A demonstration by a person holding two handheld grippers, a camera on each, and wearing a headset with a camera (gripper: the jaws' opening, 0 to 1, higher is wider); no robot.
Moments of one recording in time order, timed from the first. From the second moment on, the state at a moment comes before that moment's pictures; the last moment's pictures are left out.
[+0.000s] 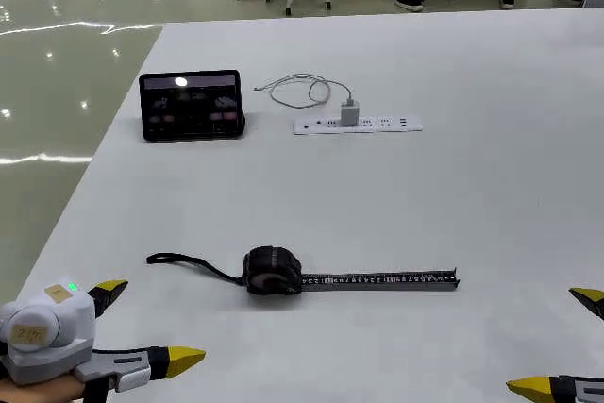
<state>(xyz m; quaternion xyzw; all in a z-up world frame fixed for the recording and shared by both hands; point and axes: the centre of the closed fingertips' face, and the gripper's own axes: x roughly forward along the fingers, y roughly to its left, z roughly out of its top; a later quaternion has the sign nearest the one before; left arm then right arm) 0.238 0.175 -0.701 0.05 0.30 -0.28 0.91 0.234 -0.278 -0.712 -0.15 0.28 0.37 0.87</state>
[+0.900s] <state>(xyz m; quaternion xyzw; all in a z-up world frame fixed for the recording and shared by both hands) 0.250 0.180 -0.701 0.06 0.30 -0.27 0.91 0.232 -0.279 -0.716 -0.14 0.31 0.37 0.87</state>
